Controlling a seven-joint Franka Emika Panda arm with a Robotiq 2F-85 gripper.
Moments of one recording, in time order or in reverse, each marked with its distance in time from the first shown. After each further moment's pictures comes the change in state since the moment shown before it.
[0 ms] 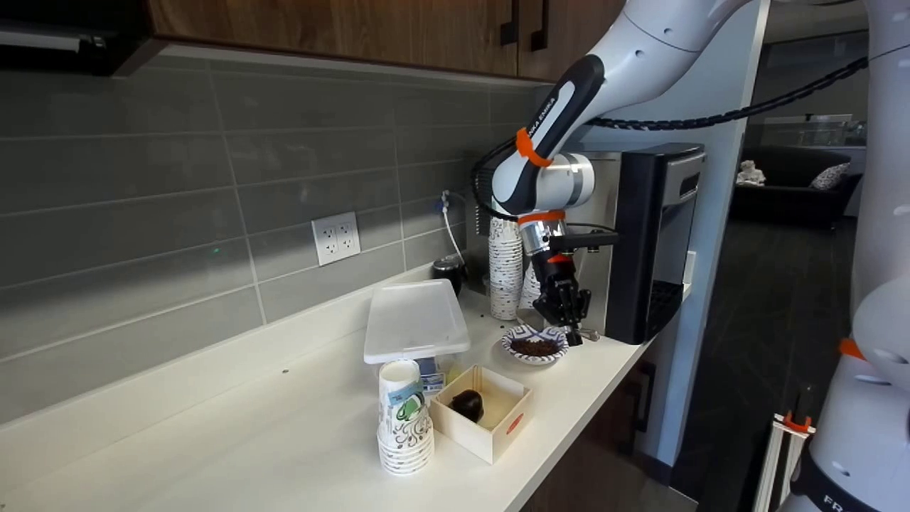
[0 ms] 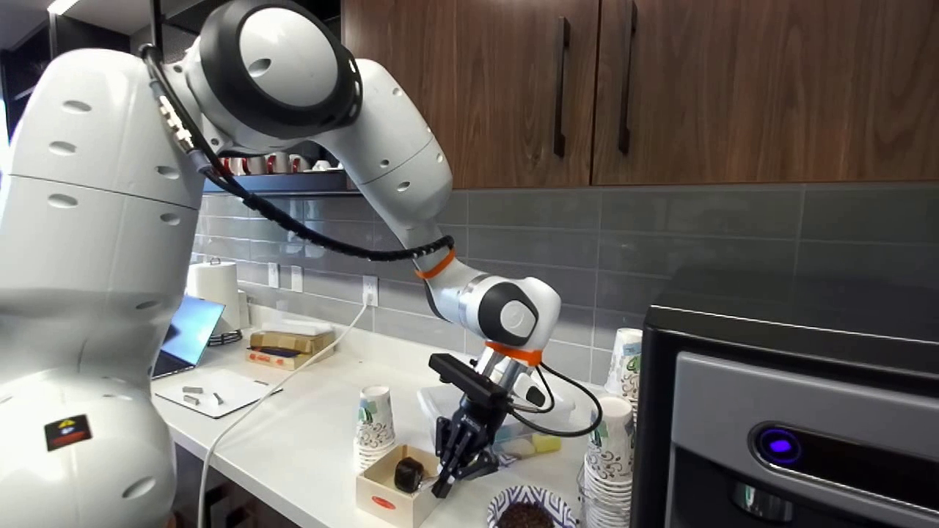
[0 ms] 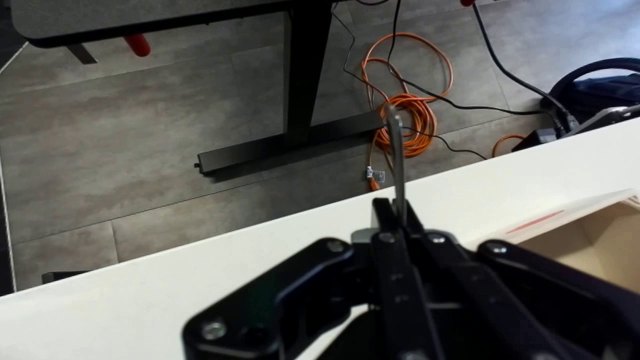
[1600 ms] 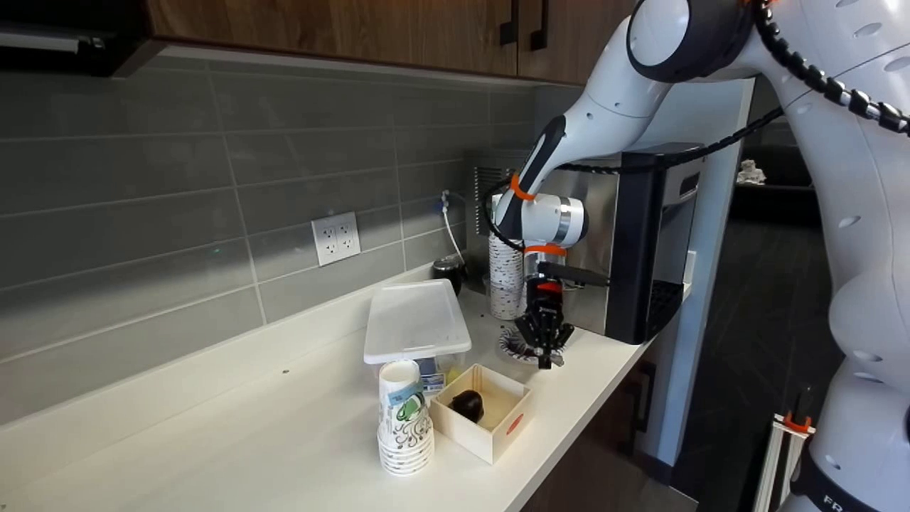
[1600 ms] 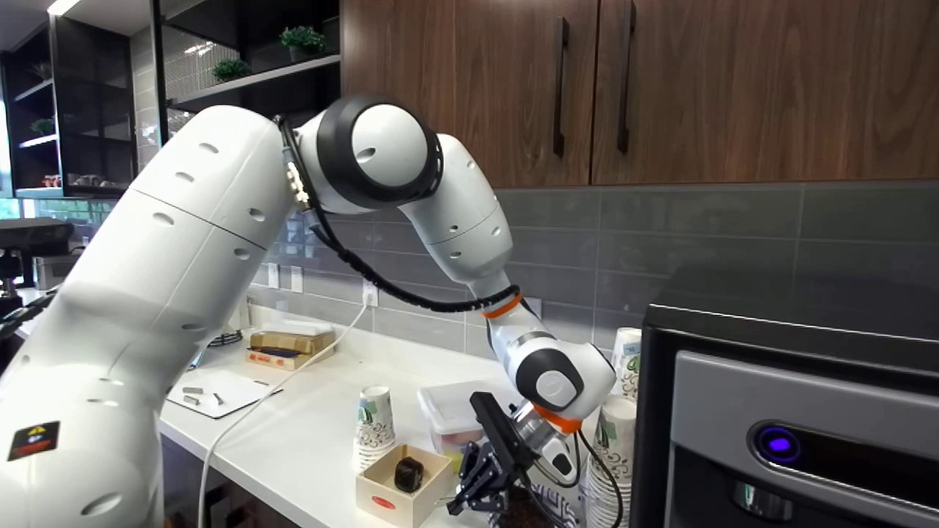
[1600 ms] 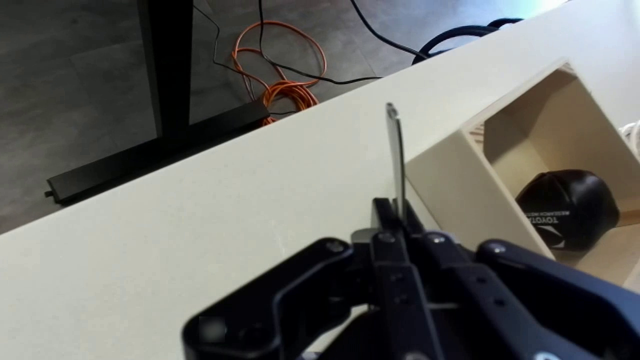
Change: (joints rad) arm -0.136 0.311 0.031 0.208 0.324 -0.016 -0.127
